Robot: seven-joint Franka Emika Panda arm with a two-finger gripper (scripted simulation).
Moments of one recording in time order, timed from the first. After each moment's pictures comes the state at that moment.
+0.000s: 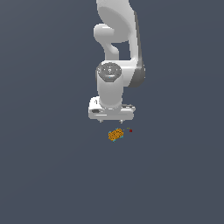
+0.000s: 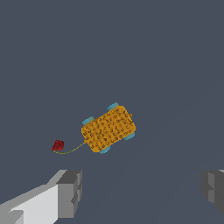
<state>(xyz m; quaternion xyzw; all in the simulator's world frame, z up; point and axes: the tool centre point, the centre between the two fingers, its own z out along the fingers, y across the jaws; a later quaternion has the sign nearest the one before) -0.014 -0.004 0.136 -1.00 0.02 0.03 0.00</state>
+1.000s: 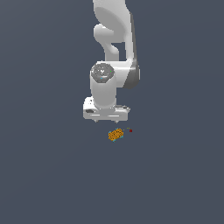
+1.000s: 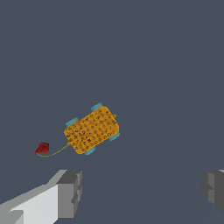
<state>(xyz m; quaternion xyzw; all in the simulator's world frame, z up) -0.013 -0.028 0.135 -1.00 0.03 0.03 0.00</state>
